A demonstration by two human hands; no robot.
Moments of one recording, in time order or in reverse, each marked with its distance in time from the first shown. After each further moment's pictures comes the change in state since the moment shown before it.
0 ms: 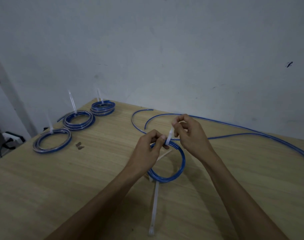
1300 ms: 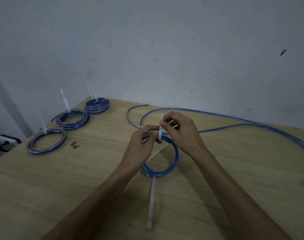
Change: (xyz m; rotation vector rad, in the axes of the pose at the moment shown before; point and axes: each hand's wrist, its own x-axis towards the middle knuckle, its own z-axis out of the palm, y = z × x) left_hand -0.005 0.014 -0.002 -0.068 0.039 -0.110; right_hand -0.002 0.005 0.011 -0.140 0.031 -0.136
